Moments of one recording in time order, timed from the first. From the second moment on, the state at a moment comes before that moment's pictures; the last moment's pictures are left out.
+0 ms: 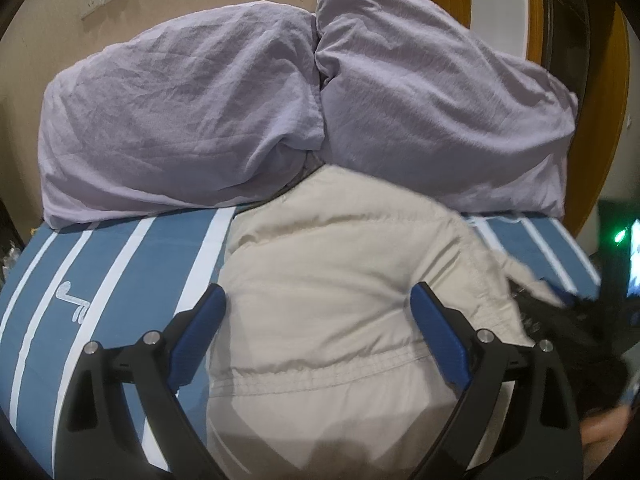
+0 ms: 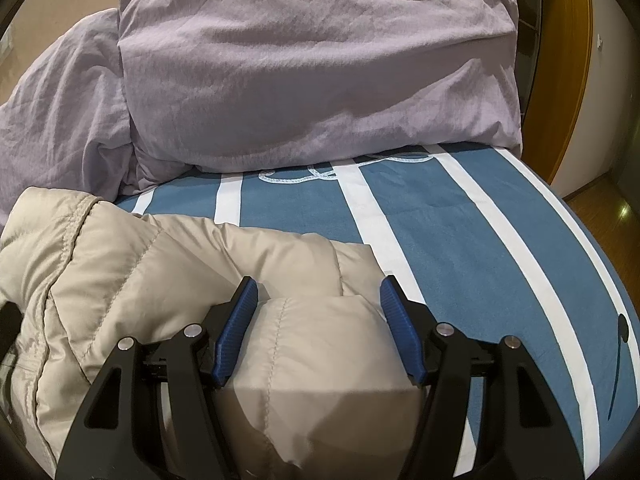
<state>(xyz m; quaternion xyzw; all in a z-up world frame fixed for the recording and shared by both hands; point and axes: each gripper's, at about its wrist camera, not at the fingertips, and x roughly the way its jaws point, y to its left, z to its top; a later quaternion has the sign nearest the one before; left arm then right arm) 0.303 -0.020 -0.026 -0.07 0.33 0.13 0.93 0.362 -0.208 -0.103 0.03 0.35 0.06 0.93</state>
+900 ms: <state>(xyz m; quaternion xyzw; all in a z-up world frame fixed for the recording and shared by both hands) 0.330 -0.027 -0.044 -0.04 0.34 0.14 0.93 0.364 -0.212 -0.102 0.04 0.35 0.06 0.93</state>
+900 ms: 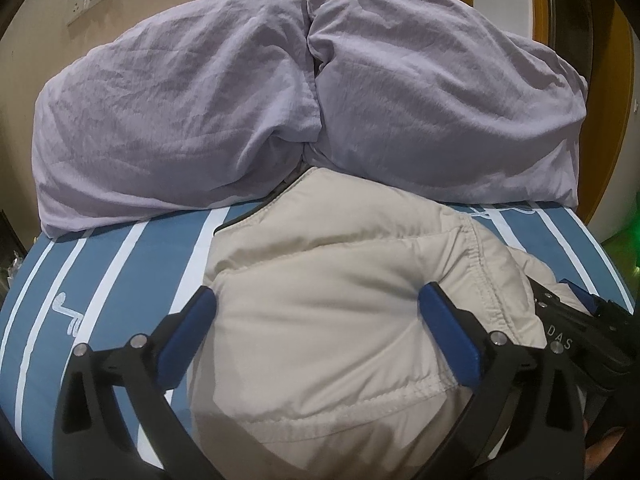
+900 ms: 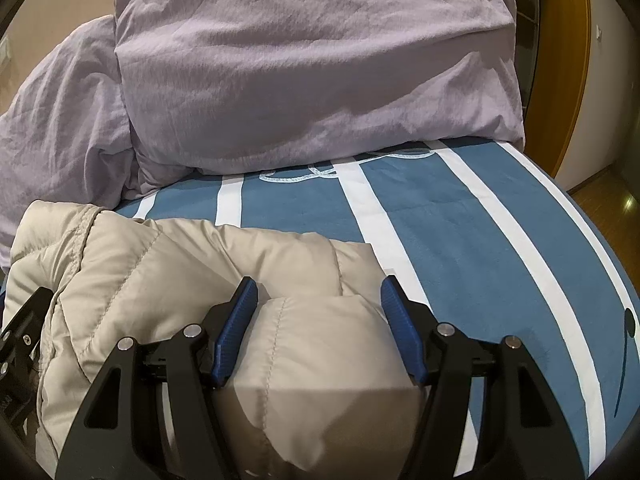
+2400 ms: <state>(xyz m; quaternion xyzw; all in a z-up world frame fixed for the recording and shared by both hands) 0.256 0.056 -0.060 -0.27 0.41 0.02 0.87 0.329 -0.300 -0.147 0.31 0.49 0.31 0.75</state>
